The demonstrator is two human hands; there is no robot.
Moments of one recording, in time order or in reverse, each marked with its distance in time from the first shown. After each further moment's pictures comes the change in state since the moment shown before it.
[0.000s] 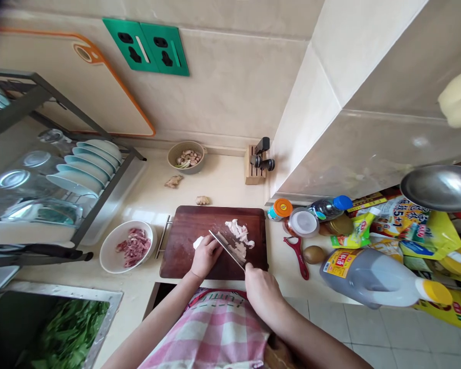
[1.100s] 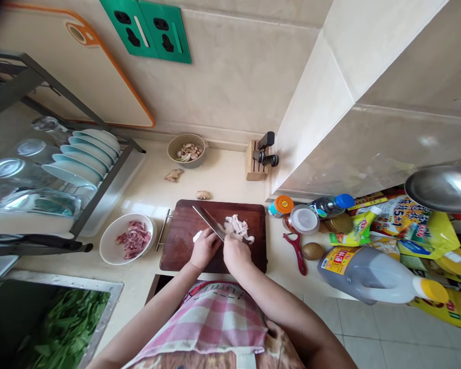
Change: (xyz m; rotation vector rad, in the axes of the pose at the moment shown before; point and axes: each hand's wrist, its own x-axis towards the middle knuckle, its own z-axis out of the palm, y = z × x) left_hand 0.004 -0.006 -0.002 -0.035 -0.023 -0.027; right_hand 0.051 -0.033 -0.001 0.007 0.087 -0.033
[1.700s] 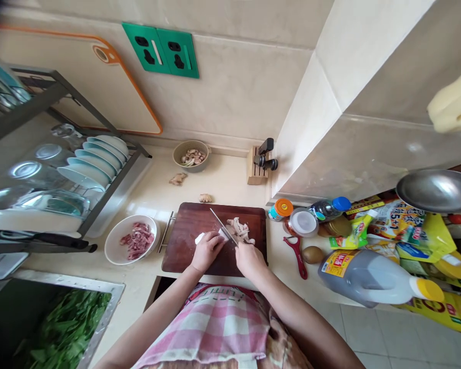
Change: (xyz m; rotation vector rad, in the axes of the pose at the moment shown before) left_hand -0.007 0.002 0.002 0.026 0.019 0.050; right_hand -0.010 0.019 -0.006 0.075 0.014 -0.028
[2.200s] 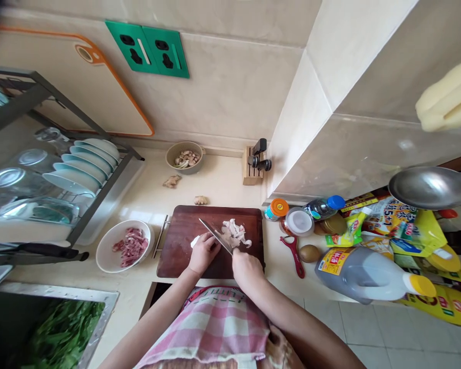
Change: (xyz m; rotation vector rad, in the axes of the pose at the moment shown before) left_hand 0.006 0.000 0.002 0.003 -0.003 -0.056; right_hand -0.022 0.008 0.008 -0.093 -0.043 0.030
